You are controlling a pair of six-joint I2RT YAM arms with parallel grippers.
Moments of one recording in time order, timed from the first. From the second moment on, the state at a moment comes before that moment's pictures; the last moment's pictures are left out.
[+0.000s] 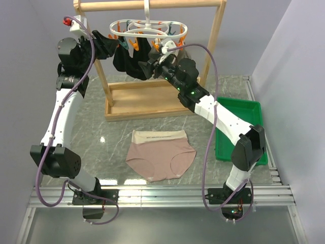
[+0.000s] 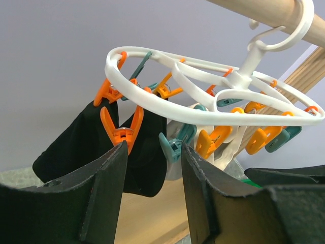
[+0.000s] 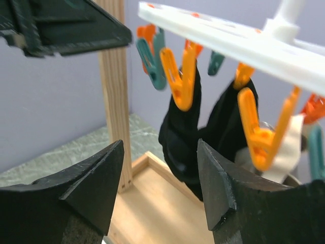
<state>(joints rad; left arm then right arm) -0.06 1.55 1.71 -0.02 0.37 -0.47 0.67 1.73 1.65 0.31 -0.15 -0.04</state>
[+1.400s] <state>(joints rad) -0.07 1.67 1.85 -0.07 0.45 -0.49 0.71 1.99 1.95 0.37 -0.21 -0.17</state>
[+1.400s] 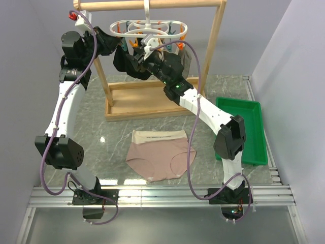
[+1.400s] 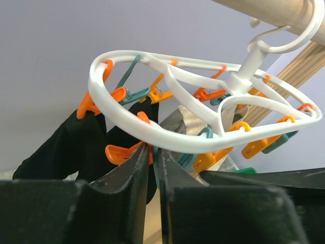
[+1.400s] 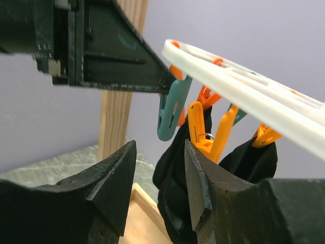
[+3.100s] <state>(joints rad) -0.07 1.65 1.82 -0.02 0.53 -0.57 0.68 2.12 2.16 0.30 -0.29 -0.18</state>
